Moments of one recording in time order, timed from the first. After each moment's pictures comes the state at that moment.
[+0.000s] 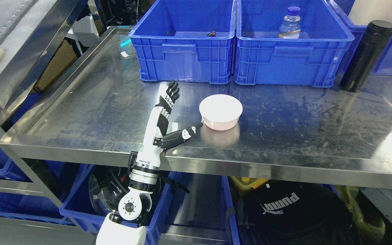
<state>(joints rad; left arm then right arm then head) -0.06 0.00 -0.21 -1.61 0.08 -0.38 -0.04 0.00 0.00 0.05 0.00 0.05 -0.08 -0.03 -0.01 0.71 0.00</state>
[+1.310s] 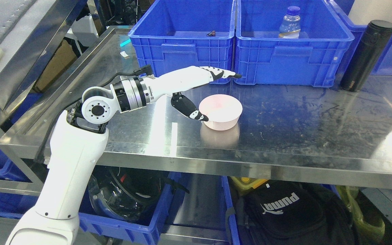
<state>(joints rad) -0.67 0.28 -0.30 -1.62 -0.31 -0.27 -0.95 0.00 0.00 0.05 0.00 0.05 -0.08 -0.03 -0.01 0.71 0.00</state>
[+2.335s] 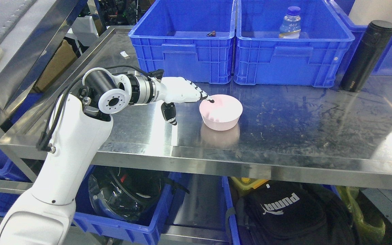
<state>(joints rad) -0.77 0.30 -0.41 -1.61 -0.74 -0.29 -1.18 0.00 0.00 0.05 0.00 0.05 -0.08 -0.03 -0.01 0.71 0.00</state>
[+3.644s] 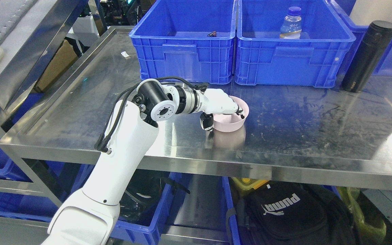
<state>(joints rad) -0.77 0.05 -0.43 -1.40 -0.92 -0.43 -1.10 0.00 0.00 0.05 0.00 0.05 -0.08 -0.03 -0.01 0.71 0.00</state>
